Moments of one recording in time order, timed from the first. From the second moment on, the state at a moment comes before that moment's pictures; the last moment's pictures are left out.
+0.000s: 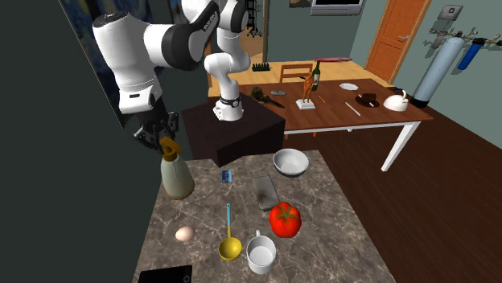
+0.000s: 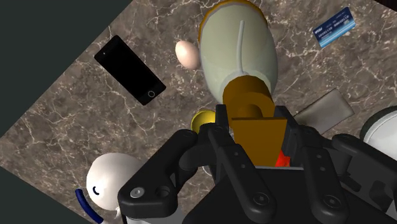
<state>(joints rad) -0.34 0.45 -0.65 -1.51 0.33 1.84 -1.41</state>
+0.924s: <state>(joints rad) -0.34 0.51 -0.62 -1.62 0.37 2.00 -1.44</state>
